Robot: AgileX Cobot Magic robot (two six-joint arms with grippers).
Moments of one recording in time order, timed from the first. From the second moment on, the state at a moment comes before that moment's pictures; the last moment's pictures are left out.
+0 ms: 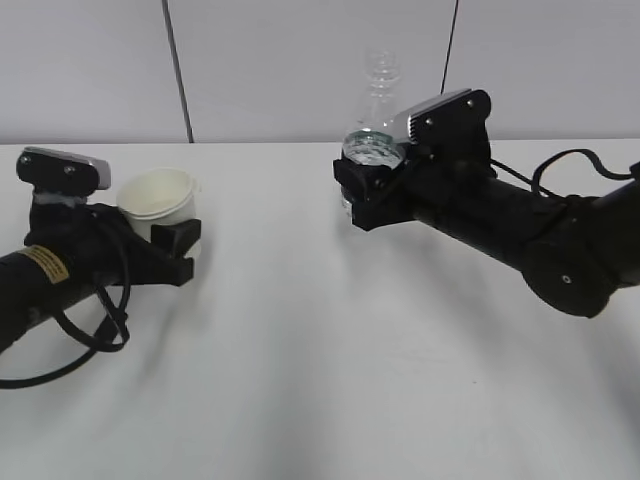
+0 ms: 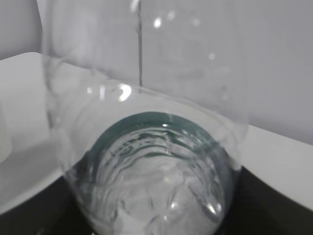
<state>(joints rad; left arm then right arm) -0.31 1.83 -0.55 0.15 -0.91 -0.09 0.34 1.92 -0.86 -0.26 -0.84 0.11</state>
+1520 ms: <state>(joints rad) -0.23 2.14 -0.54 0.14 -1.14 -0.05 0.34 1.84 -0.65 -0.17 -0.90 0.13</state>
